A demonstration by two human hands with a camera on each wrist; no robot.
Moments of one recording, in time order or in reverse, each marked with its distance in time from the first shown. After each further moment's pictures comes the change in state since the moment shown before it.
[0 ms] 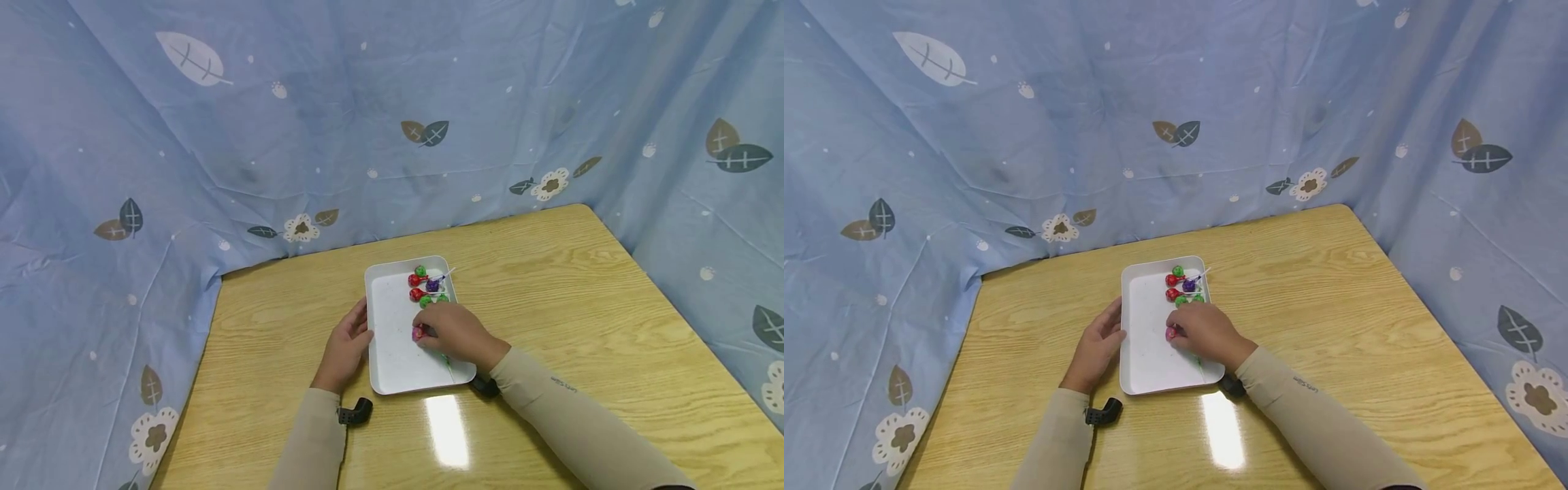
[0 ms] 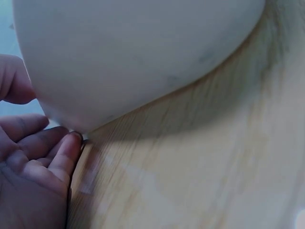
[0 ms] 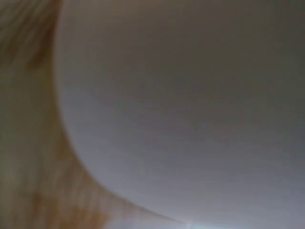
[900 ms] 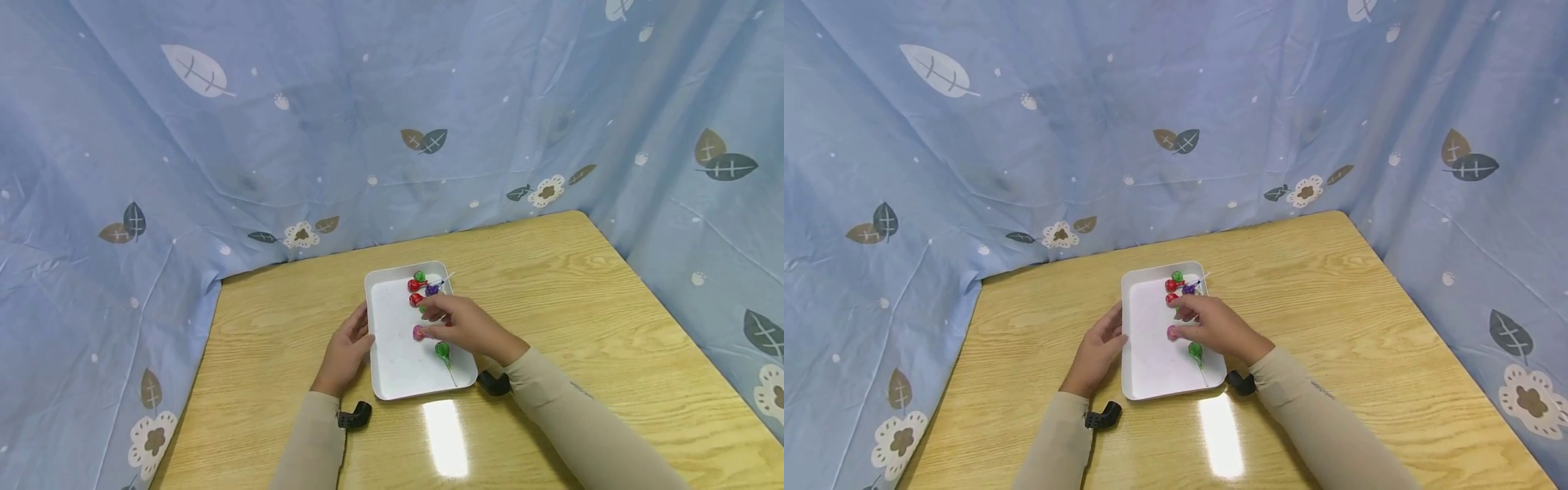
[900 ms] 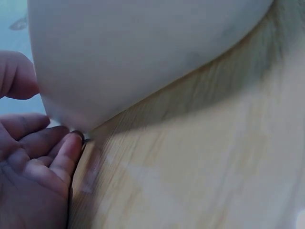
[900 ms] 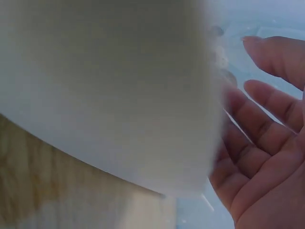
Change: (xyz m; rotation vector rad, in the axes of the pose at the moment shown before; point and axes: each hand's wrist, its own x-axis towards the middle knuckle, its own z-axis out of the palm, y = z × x) left_hand -0.001 -0.002 0.000 -0.009 -0.027 0.010; right_hand -0.012 0.000 -0.041 0.543 0.034 0.118
